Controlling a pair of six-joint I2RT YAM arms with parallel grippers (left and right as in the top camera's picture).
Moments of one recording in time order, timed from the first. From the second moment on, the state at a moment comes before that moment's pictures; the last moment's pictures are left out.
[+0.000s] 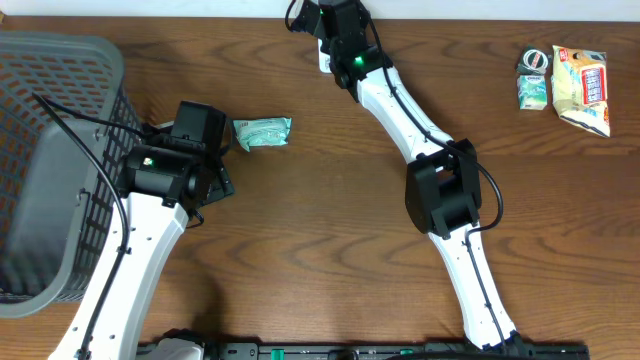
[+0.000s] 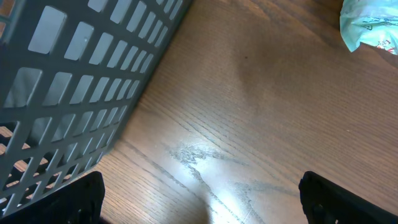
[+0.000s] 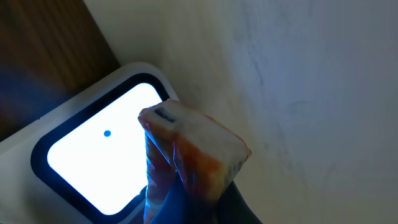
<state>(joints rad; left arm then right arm) -0.22 1.33 1.24 -1.25 -0.39 -0.59 0.45 2.62 2.39 -0.28 0.41 -0.96</state>
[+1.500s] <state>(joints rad) -0.22 1.33 1.24 -1.25 -0.39 -0.59 -0.14 2.48 2.39 -1.05 0.55 -0.22</state>
